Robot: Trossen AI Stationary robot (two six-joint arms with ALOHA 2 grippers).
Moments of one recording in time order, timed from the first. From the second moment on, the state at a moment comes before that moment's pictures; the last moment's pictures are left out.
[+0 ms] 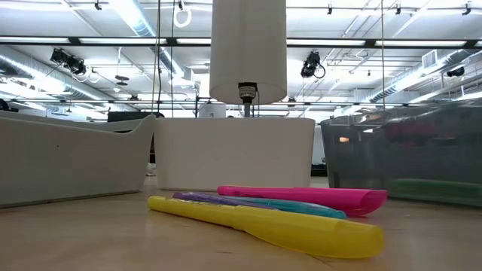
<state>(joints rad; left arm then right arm) -0.72 2.31 2.26 -1.39 -1.44 0.59 0.92 1.29 1.24 -0.27 0.71 1.20</state>
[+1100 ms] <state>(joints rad) -0.72 2.31 2.26 -1.27 -1.55 0.70 0.63 1.46 1.24 -0.16 0.47 1.25</state>
